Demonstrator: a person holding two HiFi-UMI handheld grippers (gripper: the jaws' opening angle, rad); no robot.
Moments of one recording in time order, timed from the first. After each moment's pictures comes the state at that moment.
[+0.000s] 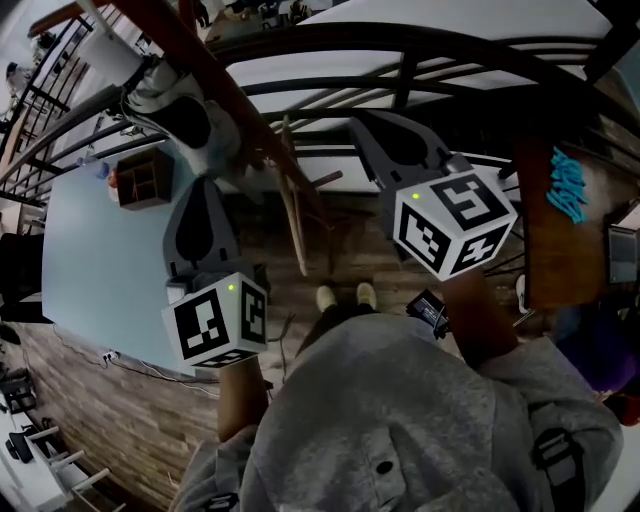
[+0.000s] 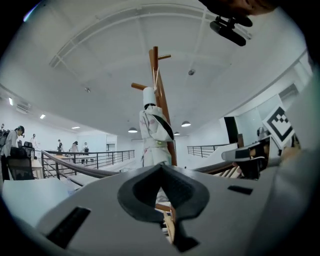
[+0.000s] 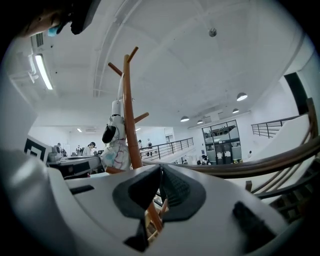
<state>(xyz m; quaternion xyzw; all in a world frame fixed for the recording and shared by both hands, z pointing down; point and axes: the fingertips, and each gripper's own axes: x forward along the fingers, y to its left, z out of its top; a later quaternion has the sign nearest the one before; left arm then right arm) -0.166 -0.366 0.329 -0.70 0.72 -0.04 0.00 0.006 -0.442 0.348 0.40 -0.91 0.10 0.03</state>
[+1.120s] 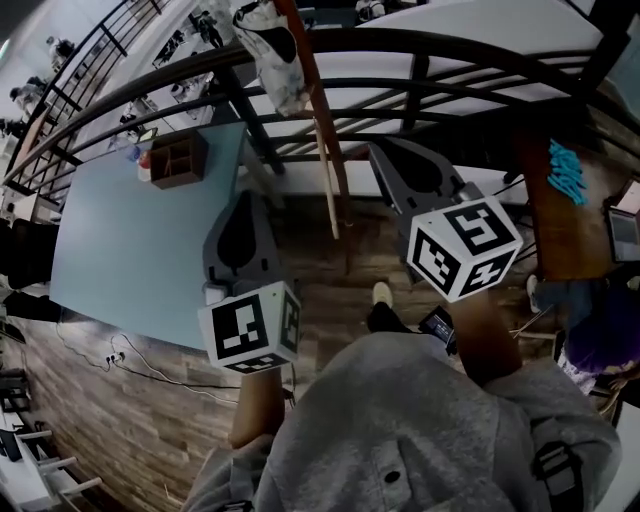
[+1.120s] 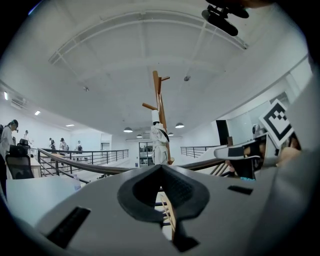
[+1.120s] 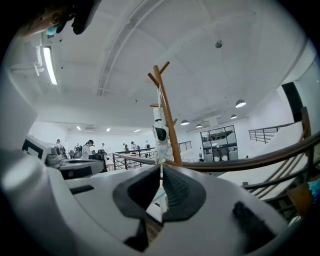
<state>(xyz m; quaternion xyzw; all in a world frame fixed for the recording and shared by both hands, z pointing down) -0.200 -0.204 0.339 -0.72 0.69 -0.04 0.00 -0.049 -0.268 0.342 0.41 -0.91 0.08 0.02</state>
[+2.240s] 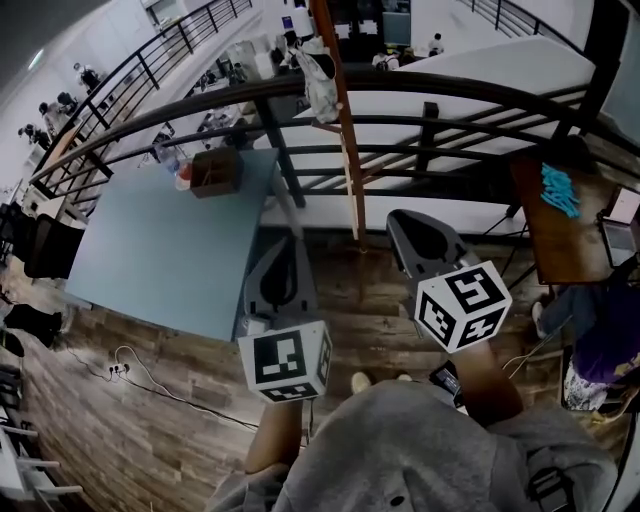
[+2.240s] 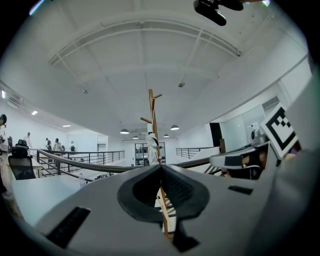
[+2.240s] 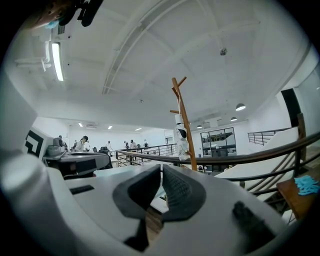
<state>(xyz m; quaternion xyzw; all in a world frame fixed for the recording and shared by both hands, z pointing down) -0.190 -0.034 0.318 -0.74 0.67 -0.03 0.00 -0.061 -0.084 0.334 0.42 -0.91 0.06 0.03</state>
